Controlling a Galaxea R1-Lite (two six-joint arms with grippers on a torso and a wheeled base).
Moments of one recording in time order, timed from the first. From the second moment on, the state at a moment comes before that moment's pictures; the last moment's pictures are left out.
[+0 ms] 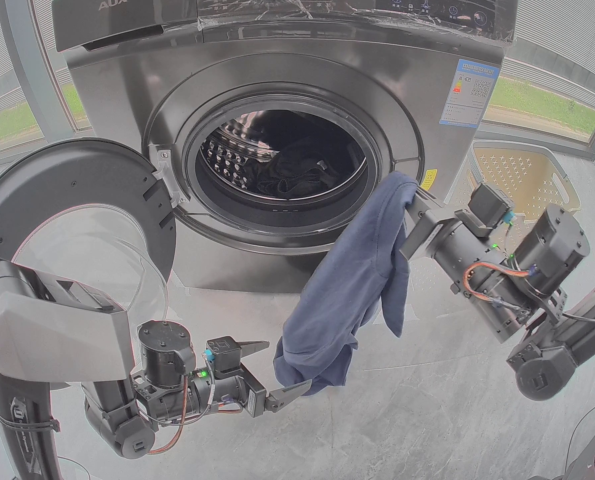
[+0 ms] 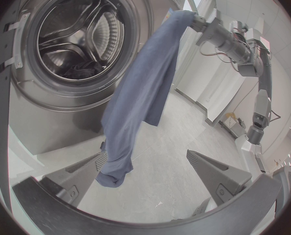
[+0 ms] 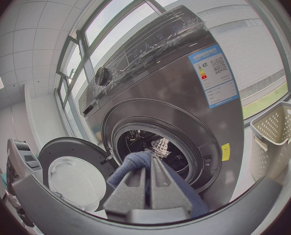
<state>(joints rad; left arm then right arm) -0.56 2.21 -0.36 -1.55 -0.35 0.03 0.66 1.83 -0.65 -1.55 -0.12 0.17</state>
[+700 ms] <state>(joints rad) -0.69 2.18 -0.54 -1.55 -0.35 0.00 0.67 1.97 -0.84 -1.52 -0.13 0.16</state>
